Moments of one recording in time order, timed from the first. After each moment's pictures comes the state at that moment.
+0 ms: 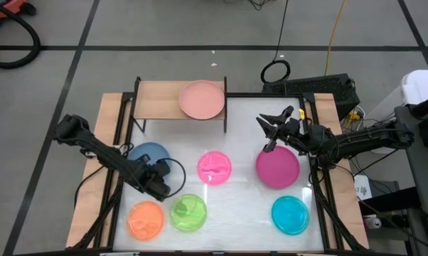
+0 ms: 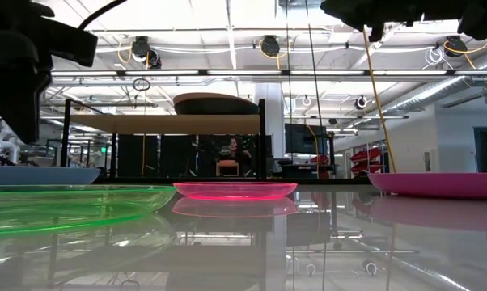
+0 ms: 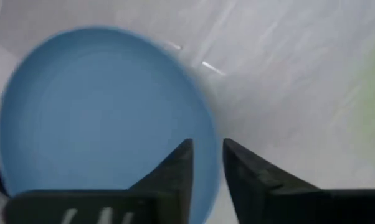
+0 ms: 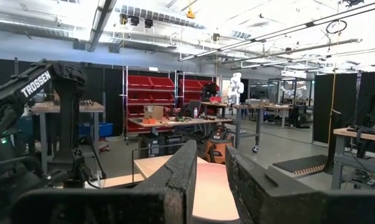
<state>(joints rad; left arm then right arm) -0.53 1.45 0.92 -1.06 -0.26 -1.08 0.05 0.90 0.39 0.82 0.52 -0.17</state>
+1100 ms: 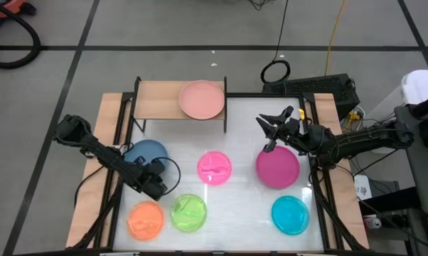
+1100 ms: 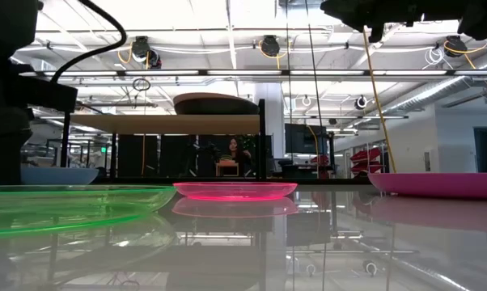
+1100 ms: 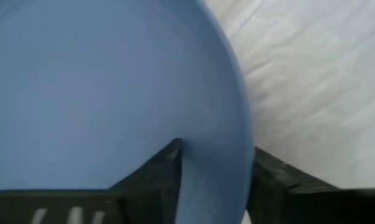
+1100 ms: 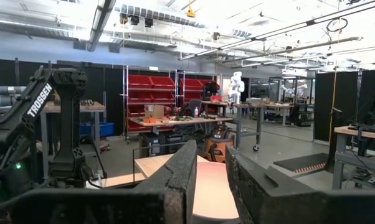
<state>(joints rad) -0.56 1.45 0.66 -0.84 -0.29 -1.27 0.05 0.90 0.39 0.81 0.52 -0.16</state>
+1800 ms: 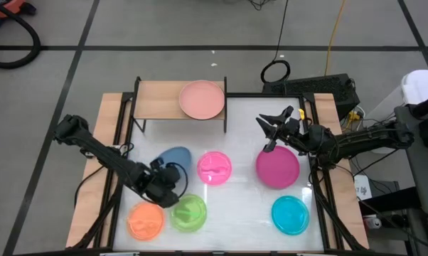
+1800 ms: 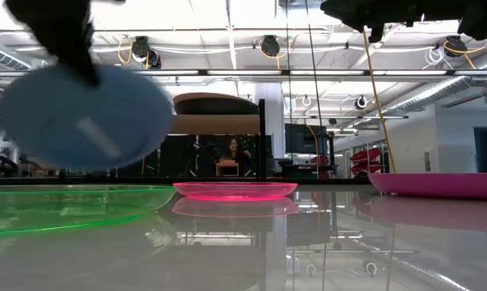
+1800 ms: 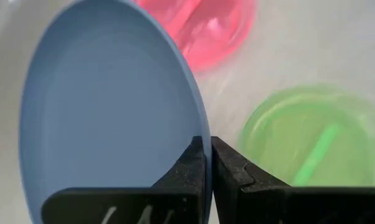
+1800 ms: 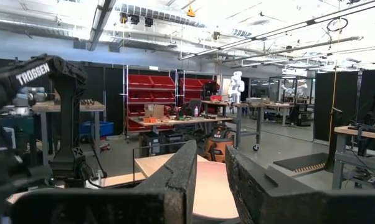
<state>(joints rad) -0.56 1.45 1.08 -0.86 -0.43 -0.90 0.05 0.90 0.39 0.81 0.52 -0.16</state>
